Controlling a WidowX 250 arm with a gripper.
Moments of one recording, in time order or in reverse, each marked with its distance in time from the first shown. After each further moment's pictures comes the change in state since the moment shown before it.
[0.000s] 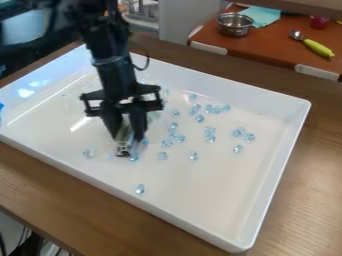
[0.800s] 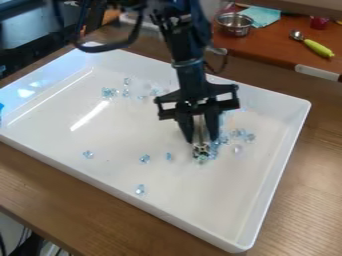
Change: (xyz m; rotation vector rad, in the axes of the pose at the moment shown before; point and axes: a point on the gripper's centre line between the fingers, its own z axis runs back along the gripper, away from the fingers) arm 0.009 -0.090 -0.022 -0.040 0.008 0.044
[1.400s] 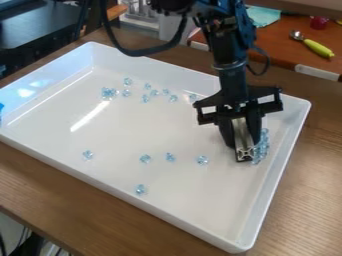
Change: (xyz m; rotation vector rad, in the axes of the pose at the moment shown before) arm -0.001 -0.048 -0.012 -0.033 -0.001 0.015
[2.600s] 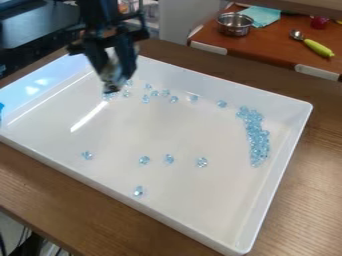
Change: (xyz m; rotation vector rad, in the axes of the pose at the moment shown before) arm 0.019 0.139 0.126 0.029 -0.023 -0.006
